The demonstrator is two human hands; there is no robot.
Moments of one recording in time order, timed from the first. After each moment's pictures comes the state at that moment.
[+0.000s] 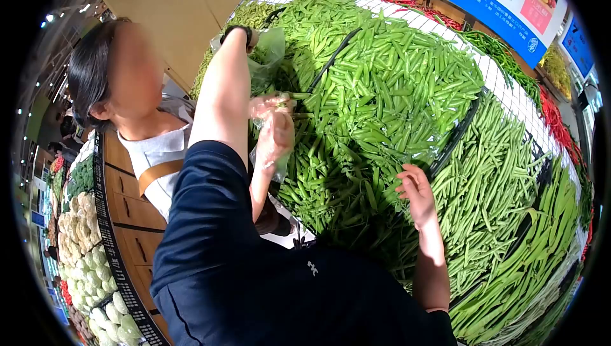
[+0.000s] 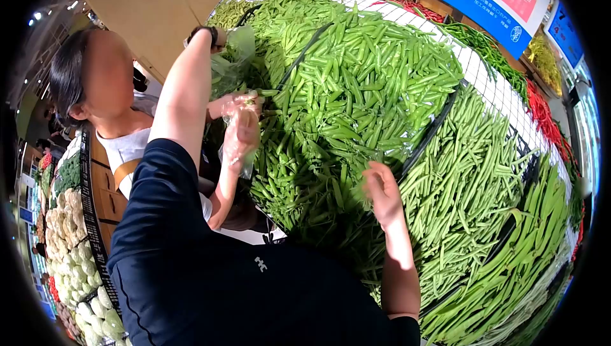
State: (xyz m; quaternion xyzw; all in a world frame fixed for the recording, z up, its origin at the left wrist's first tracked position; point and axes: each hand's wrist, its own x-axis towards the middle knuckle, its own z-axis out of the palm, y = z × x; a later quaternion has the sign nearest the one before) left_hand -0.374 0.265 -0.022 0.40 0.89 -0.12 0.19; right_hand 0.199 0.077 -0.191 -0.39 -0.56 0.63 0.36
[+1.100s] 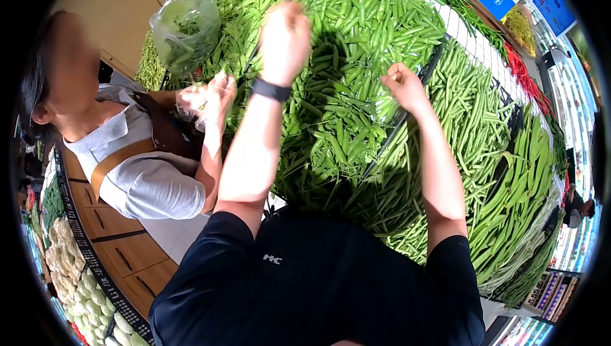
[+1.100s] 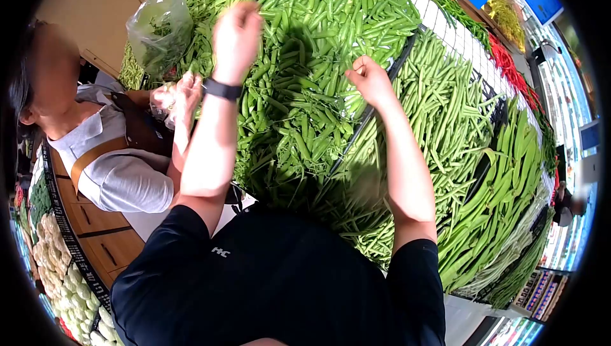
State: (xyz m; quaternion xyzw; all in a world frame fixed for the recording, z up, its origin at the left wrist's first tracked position) left_hand -0.075 0.153 -0.094 0.55 0.59 0.59 0.02; right_hand 0.204 0.212 -0.170 -0.51 -0.74 0.35 0.27
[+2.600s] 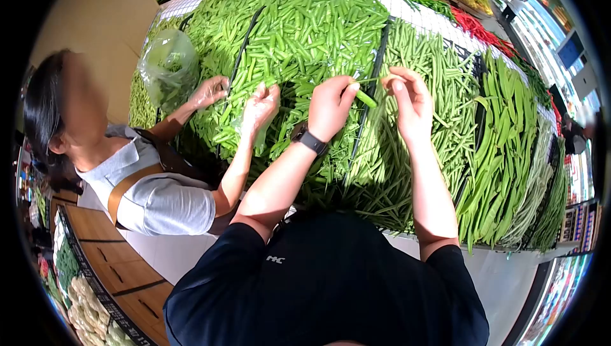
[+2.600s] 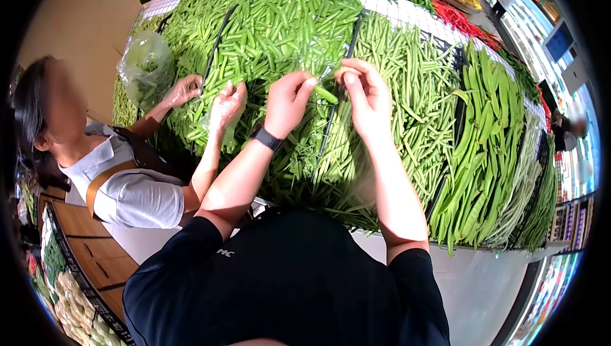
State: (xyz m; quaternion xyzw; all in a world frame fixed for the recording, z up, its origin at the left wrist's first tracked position) left_hand 0.055 0.054 -0.118 0.69 0.44 0.54 0.19; right_hand 0.222 0.033 -0.085 -0.34 -0.61 0.34 0.63
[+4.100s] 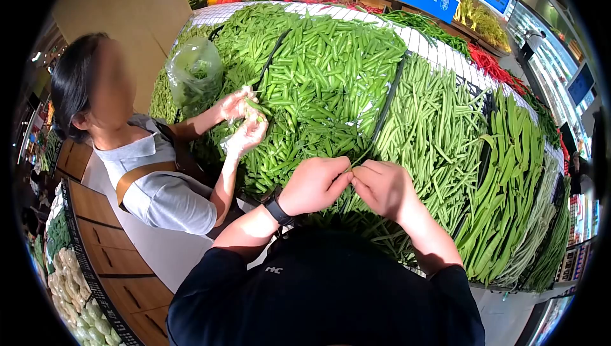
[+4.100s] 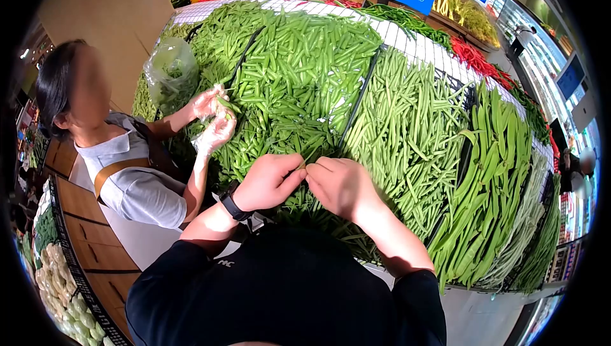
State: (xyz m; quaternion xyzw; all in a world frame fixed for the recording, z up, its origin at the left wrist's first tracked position) left_hand 0.021 -0.055 -0.079 0.81 0.43 0.35 0.19; right_hand 0.214 -0.035 -0.071 -0.27 -0.90 0.09 0.32
